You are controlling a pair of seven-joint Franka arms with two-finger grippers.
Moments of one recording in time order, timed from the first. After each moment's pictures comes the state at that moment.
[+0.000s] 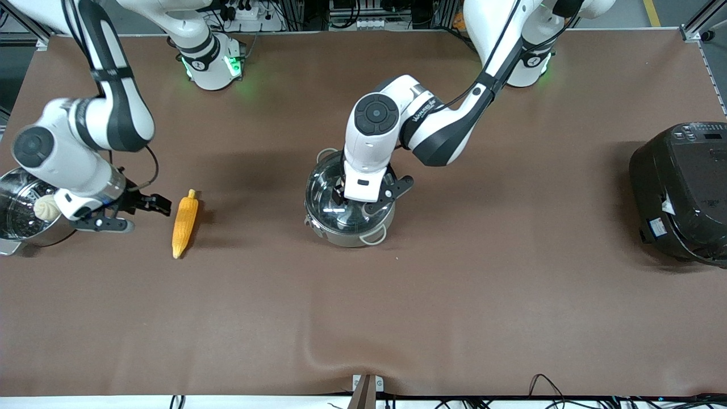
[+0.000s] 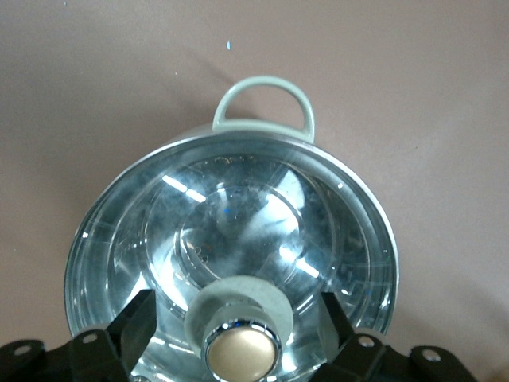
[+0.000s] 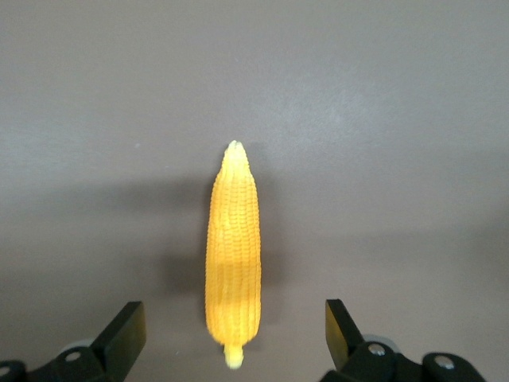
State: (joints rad) left arm -0.69 0.67 -0.15 -1.26 -0.02 2.00 -1.43; right arm 0.04 0.22 -0.08 -2.13 0.00 2.34 0.02
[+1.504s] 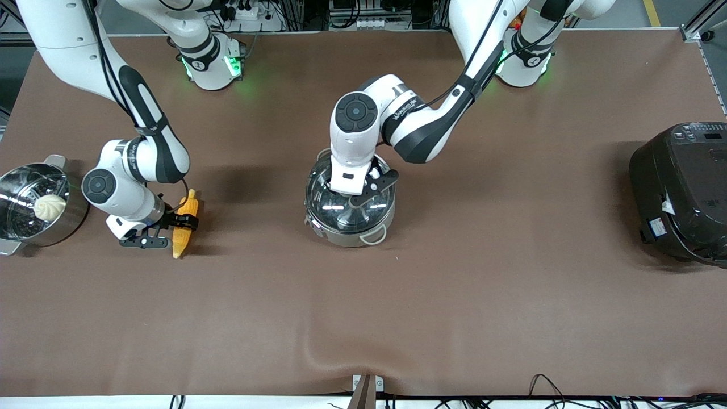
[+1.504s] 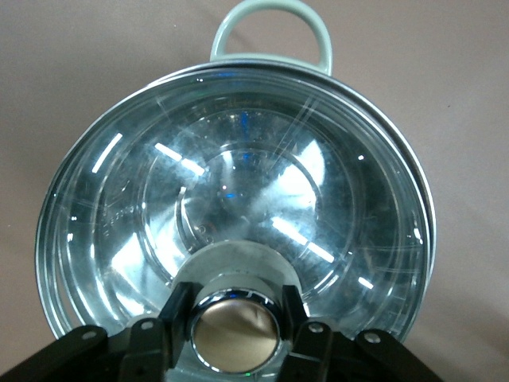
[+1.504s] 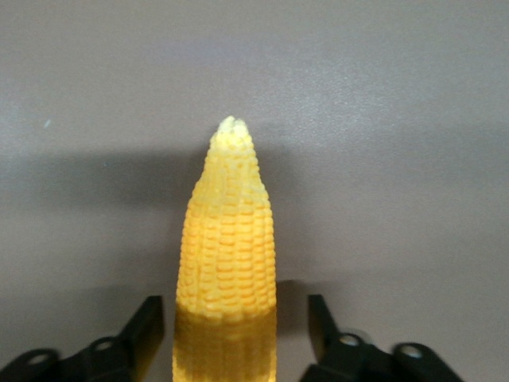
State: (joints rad) left arm -0.74 0.71 -0.14 -1.25 -0.02 1.98 -1.46; right arm 0.04 0.45 -0.06 -2.13 0.00 2.55 0.02
